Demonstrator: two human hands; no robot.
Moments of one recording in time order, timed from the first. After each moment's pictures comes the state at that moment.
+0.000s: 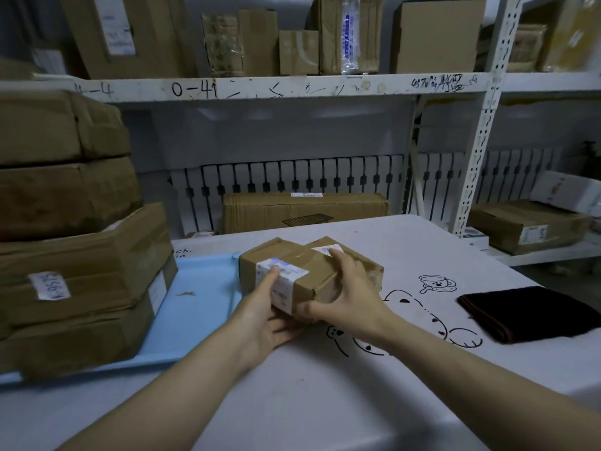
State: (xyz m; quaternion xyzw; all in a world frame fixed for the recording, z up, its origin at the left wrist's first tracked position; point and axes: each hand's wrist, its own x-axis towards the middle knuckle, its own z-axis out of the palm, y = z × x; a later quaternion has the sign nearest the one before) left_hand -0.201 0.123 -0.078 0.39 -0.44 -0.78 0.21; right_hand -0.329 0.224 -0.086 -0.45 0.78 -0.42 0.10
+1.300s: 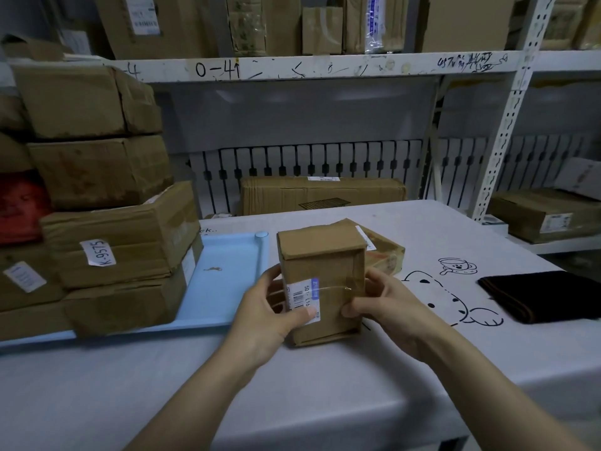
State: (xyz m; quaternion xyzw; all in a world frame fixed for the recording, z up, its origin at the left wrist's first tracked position) left_hand -0.137 0.136 -0.103 0.29 -0.70 -0.57 0.31; right_hand -0.312 0.248 -0.110 -0.34 0.60 -0.62 0.37
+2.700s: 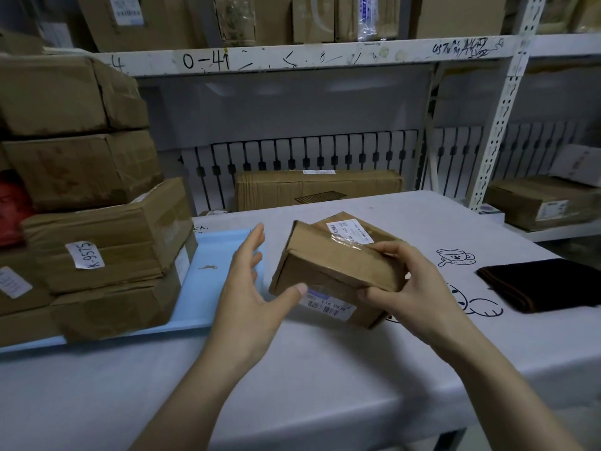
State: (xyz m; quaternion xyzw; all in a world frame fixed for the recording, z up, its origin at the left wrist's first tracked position) left_hand -0.127 0.144 -0.078 0.26 -0.76 -0.44 0.39; right_hand -0.303 0.276 -0.089 -0.41 0.71 -0.56 0.08
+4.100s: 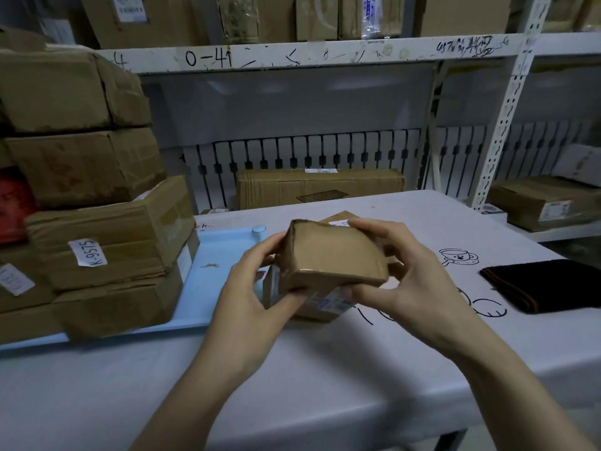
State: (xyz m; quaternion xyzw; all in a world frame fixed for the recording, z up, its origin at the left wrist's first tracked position) left_hand -0.113 0.149 -0.072 0.22 -0.81 -0.37 0.40; right_hand -0.283 0.278 -0.062 -0.52 0.63 -0.57 0.08
